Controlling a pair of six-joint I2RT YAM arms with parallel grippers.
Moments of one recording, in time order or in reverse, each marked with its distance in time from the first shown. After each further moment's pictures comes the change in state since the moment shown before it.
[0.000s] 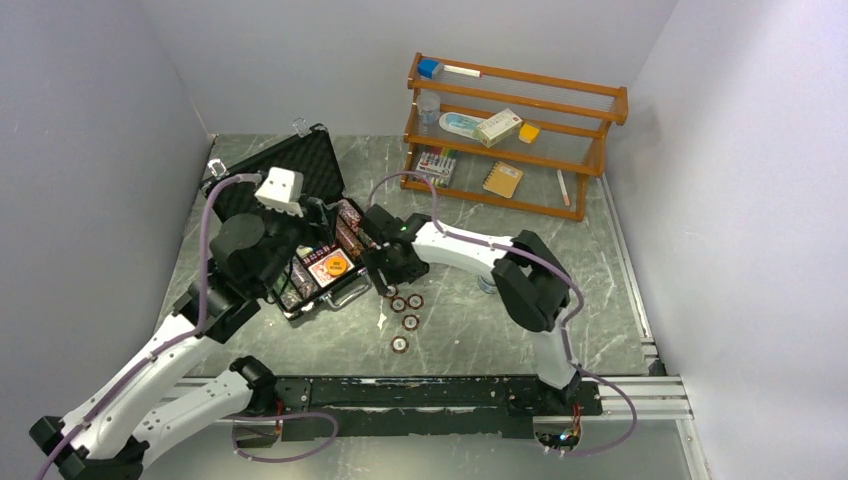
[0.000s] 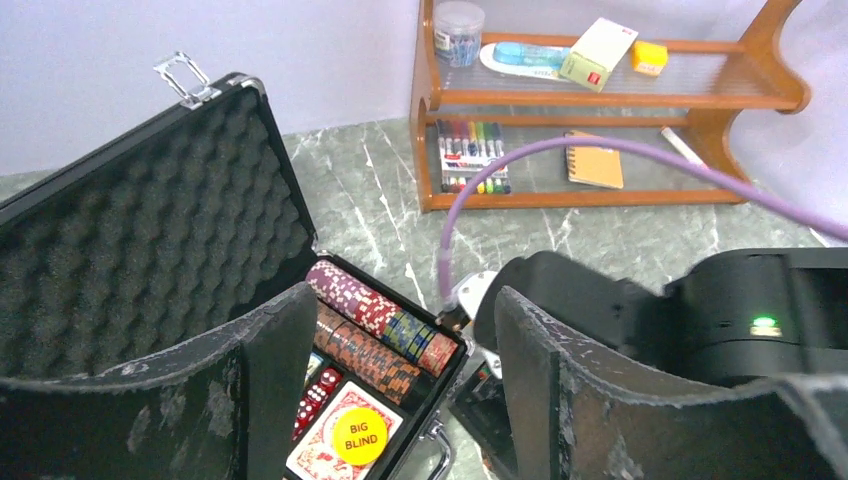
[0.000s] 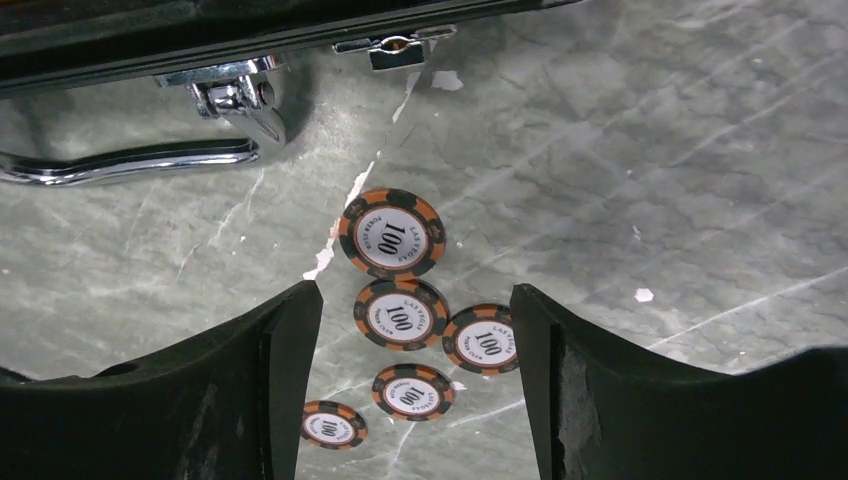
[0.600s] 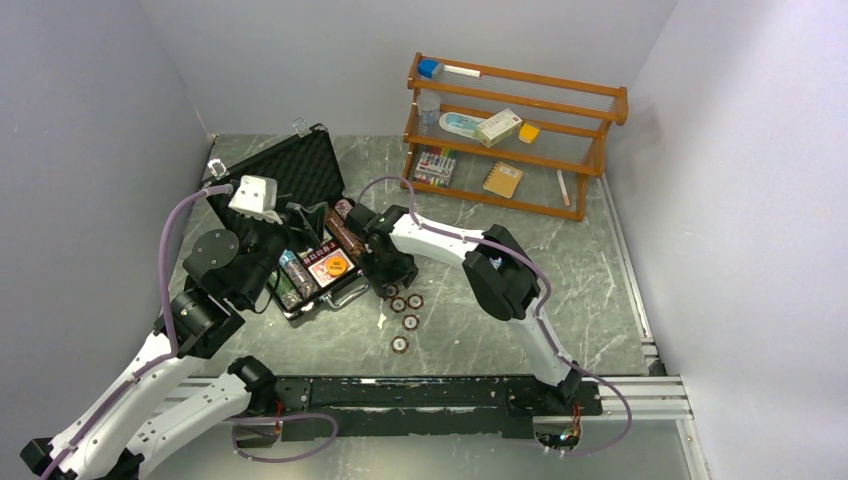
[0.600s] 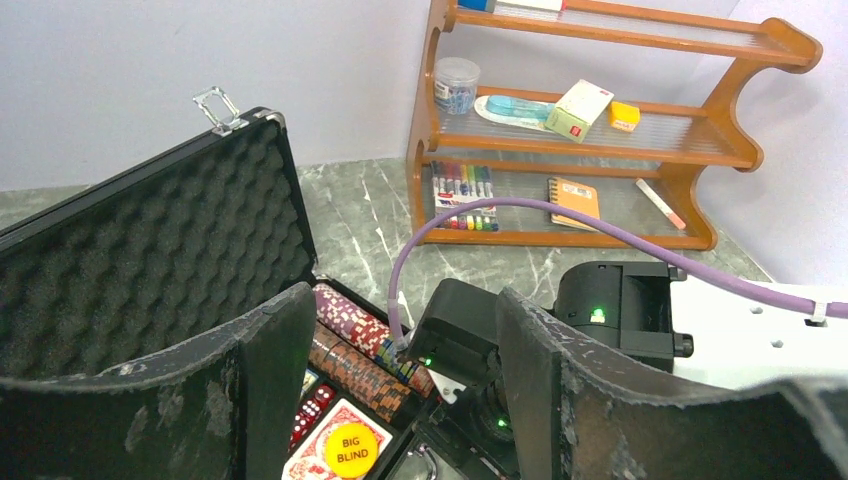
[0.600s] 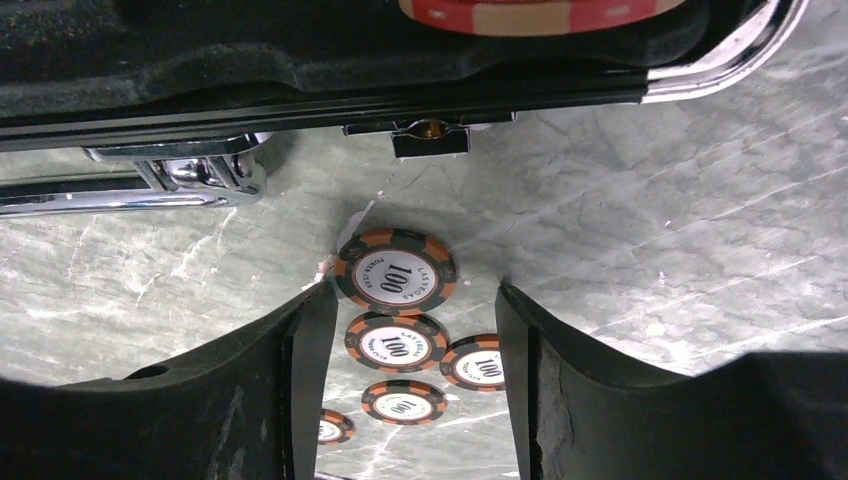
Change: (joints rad) left arm 0.000 -0.119 -0.013 0.002 -0.019 -0.029; right arm 0.012 0.242 0.290 -0.262 -0.034 -0.063
